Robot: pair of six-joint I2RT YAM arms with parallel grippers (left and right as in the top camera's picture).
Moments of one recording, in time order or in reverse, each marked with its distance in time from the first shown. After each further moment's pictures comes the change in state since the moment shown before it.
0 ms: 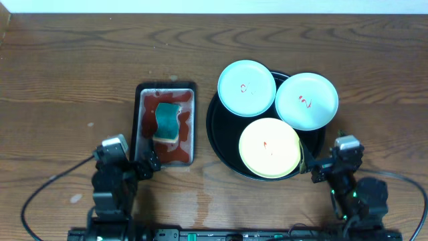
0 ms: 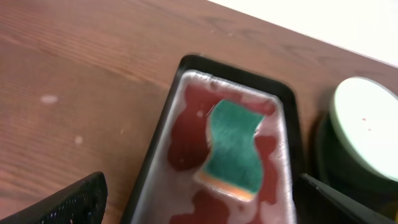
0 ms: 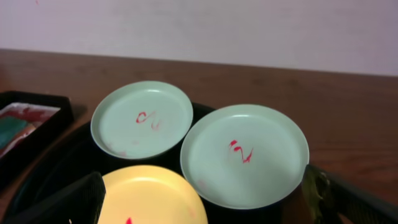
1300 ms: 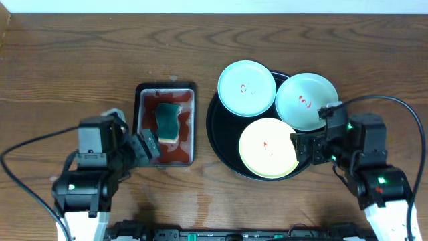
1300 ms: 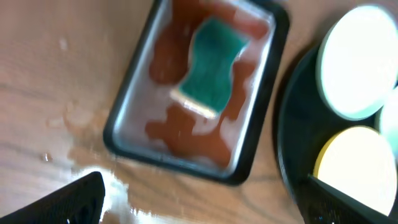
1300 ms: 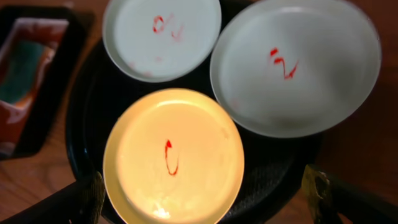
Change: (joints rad) left arm 0.000 0.552 0.632 -0.575 0.124 -0.121; right arm 0.000 0.668 0.515 -0.460 -0.105 0.034
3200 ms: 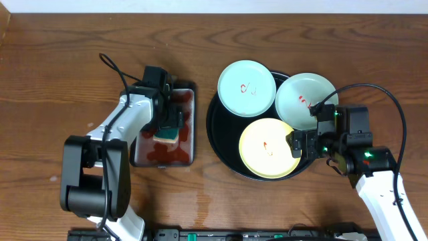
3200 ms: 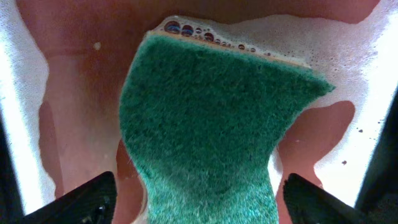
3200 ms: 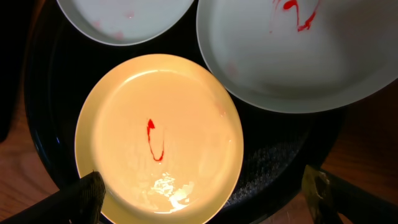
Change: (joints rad) left arm -0.134 0.937 0.165 0.329 -0.083 0.218; right arm 0.000 0.191 0.000 0.013 0.006 0.004
